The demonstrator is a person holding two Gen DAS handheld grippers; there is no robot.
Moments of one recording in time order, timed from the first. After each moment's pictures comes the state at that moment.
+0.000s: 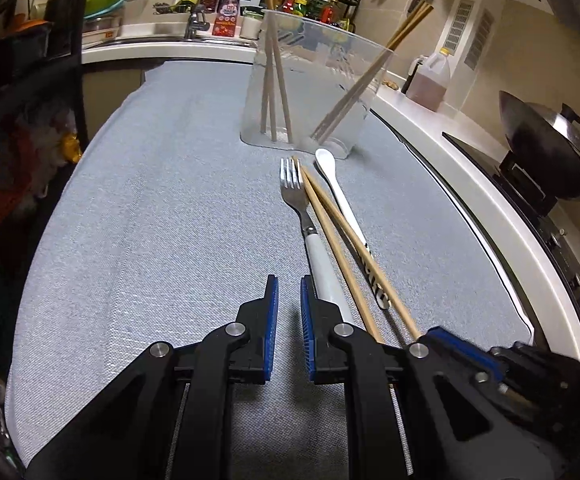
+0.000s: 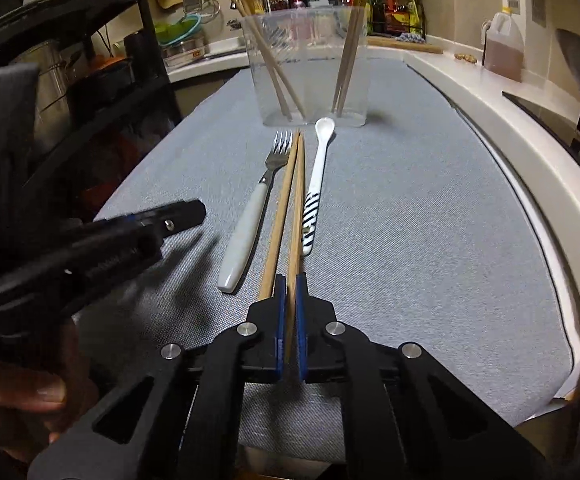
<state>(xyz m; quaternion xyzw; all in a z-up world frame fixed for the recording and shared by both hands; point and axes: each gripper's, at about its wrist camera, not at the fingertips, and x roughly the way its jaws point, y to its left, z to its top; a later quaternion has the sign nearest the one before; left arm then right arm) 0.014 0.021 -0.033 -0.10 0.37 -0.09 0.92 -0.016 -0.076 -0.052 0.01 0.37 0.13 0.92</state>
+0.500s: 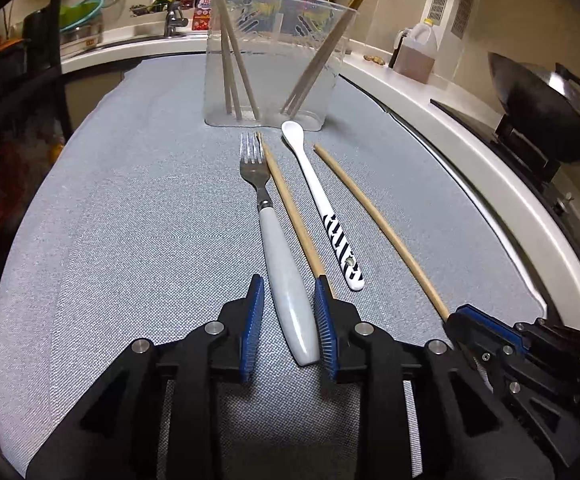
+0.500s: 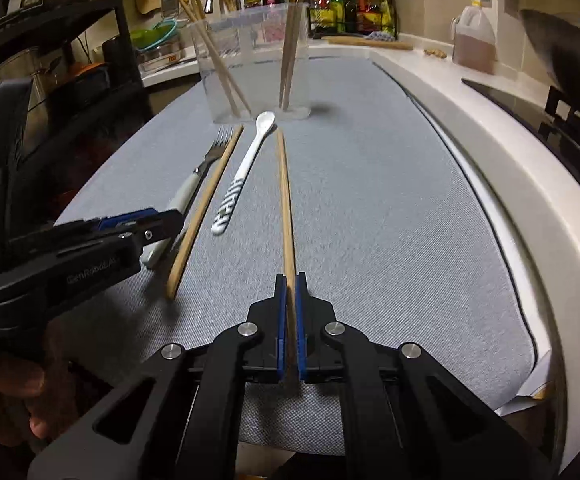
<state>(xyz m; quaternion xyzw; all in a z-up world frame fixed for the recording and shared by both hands) 0.014 -0.018 -0.045 -0.05 0.39 -0.10 0.92 -0.019 -0.126 -0.072 0.01 0.37 0.10 0.92</state>
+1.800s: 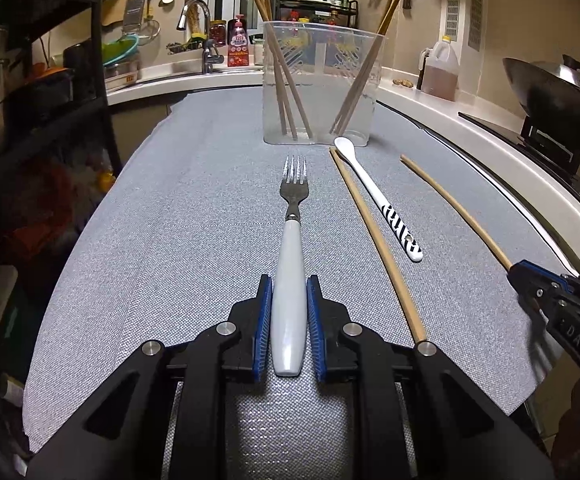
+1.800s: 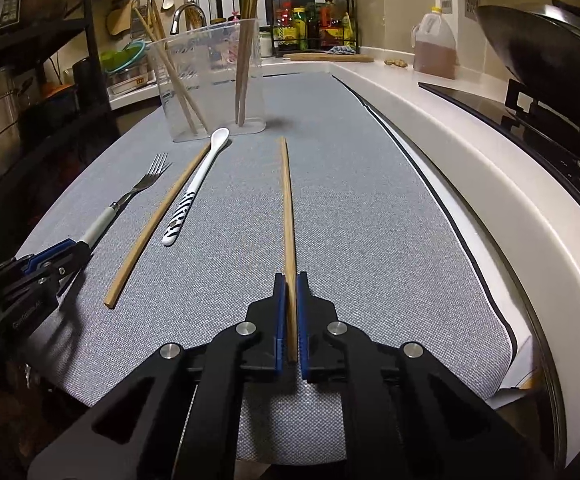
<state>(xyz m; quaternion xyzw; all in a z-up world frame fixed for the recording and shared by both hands) -0.021 0.008 -0.049 -0.02 0.32 -0.03 0.95 -0.024 -0.142 -0.080 0.02 0.33 0.04 0.94</state>
